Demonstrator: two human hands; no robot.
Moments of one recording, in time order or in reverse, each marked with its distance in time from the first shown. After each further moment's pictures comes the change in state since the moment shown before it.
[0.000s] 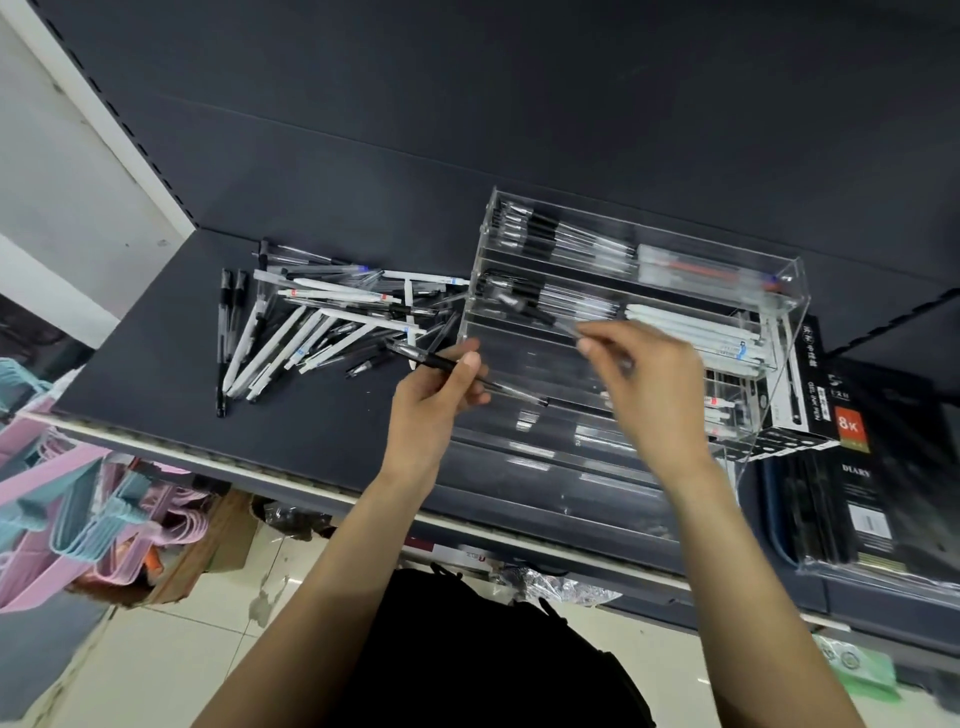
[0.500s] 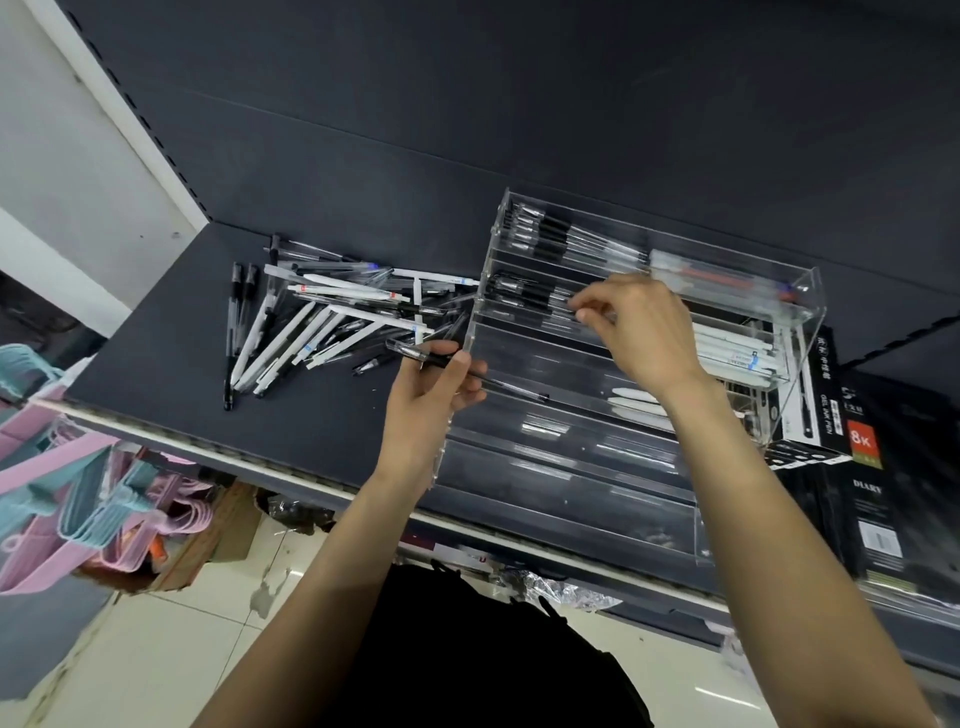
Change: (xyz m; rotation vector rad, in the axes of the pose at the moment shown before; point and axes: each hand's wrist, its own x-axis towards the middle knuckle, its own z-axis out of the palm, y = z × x) left_hand 0.001 0.005 -0.005 -0.116 0.056 -0.007; right_hand 0.064 0.024 0.016 -0.287 -0.254 -0.071
